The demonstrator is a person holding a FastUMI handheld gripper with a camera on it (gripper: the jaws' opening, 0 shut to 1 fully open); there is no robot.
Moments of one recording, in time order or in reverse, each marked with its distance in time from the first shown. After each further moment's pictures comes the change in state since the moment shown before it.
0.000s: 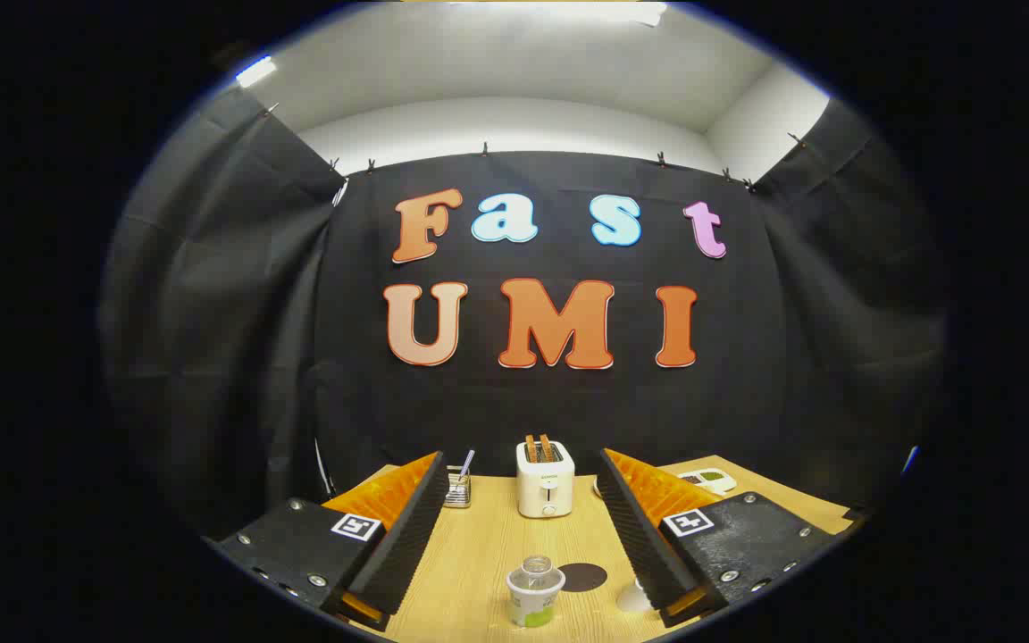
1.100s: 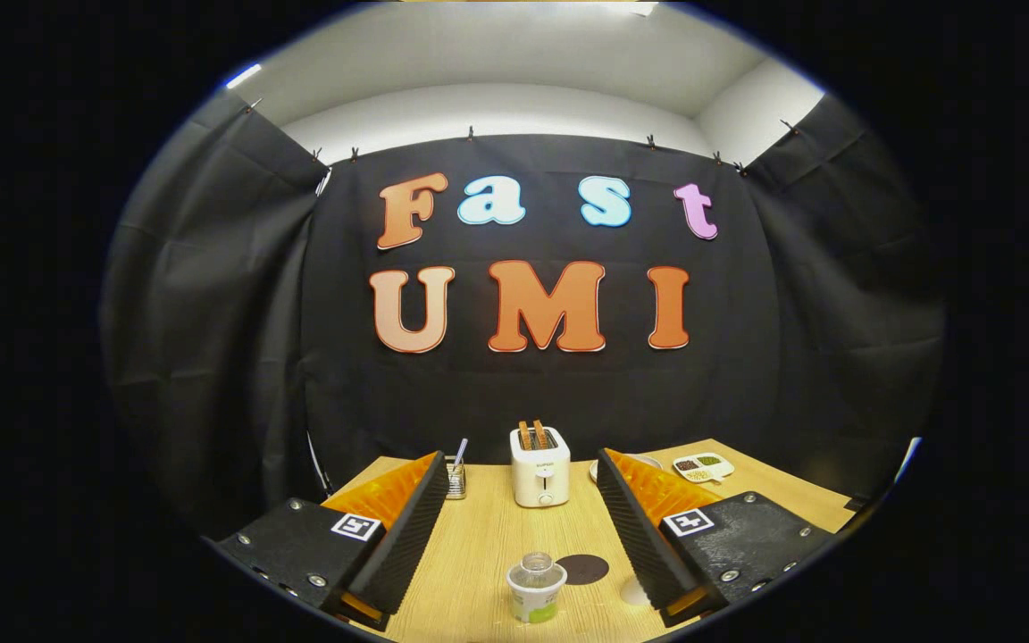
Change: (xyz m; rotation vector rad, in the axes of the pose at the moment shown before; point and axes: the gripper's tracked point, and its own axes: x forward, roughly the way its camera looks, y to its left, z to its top) arm 0.020 0.000 -0.018 0.003 0.071 -0.027
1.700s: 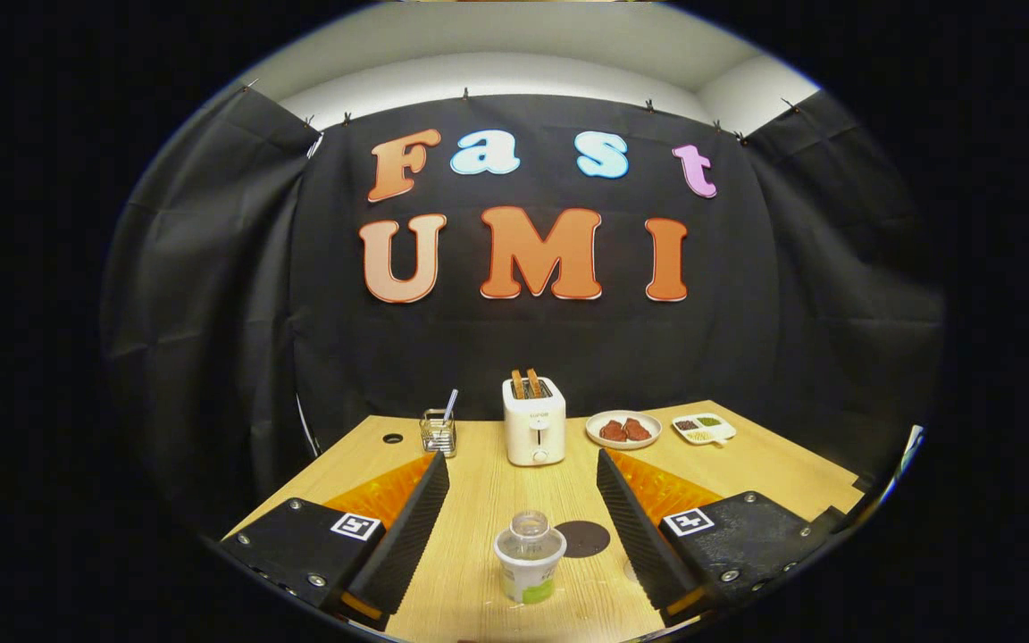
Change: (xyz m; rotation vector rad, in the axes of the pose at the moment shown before) arm 0.014 -0.006 -0.085 -0.006 0.155 -0.012
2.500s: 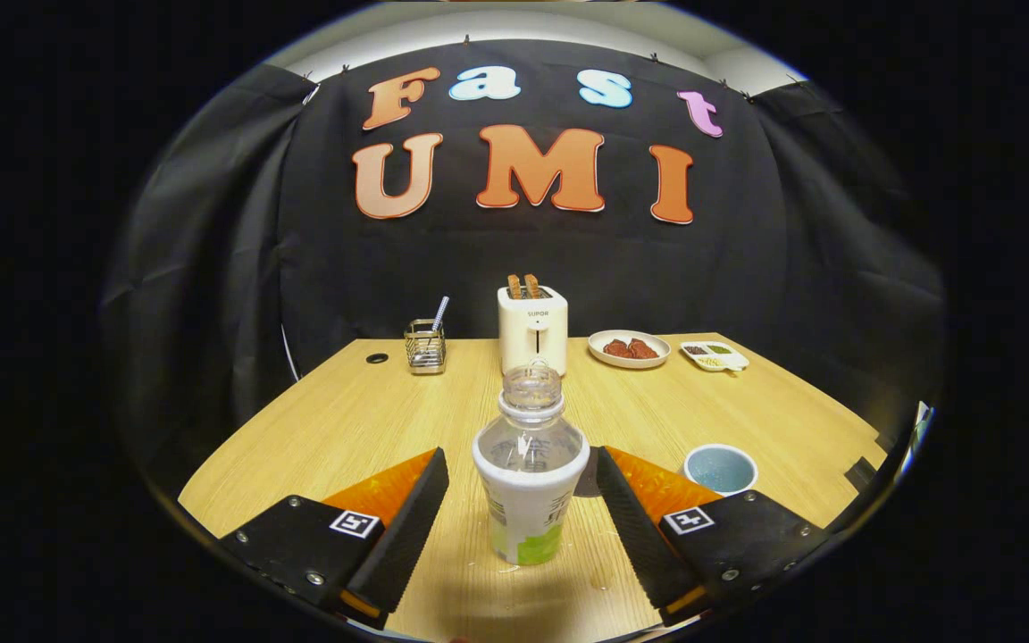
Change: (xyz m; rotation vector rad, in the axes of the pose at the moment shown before) arm 0.026 0.001 -0.122 -0.018 0.179 -0.004
